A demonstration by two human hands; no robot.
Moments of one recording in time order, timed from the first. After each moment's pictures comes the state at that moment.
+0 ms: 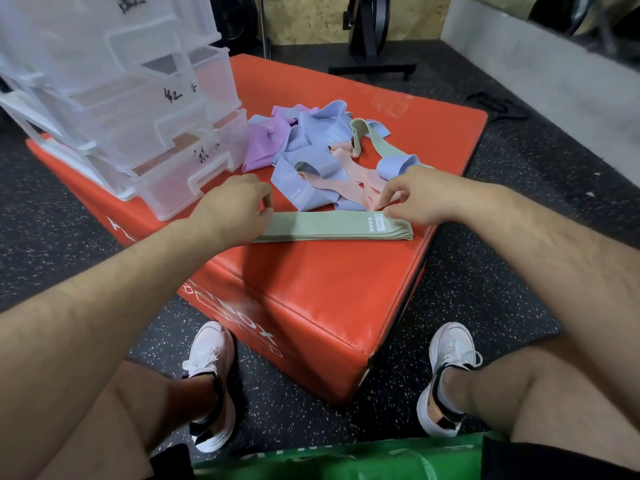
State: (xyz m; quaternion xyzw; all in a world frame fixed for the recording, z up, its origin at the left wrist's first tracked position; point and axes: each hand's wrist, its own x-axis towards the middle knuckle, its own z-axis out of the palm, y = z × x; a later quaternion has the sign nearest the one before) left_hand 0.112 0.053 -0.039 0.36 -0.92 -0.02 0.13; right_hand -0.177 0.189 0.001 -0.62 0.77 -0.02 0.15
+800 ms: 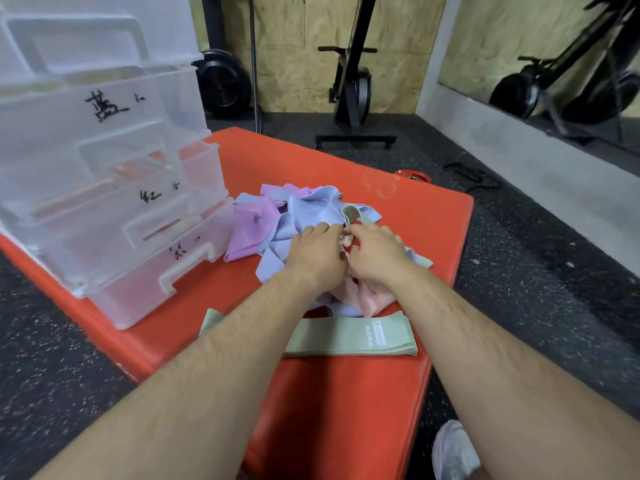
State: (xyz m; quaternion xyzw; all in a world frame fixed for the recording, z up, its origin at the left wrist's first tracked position) left_hand -0.055 0.016 -0.029 0.41 -0.90 -0.10 0.14; right_hand -0.172 0.071 -0.018 -0.55 0.82 -0.12 0.07
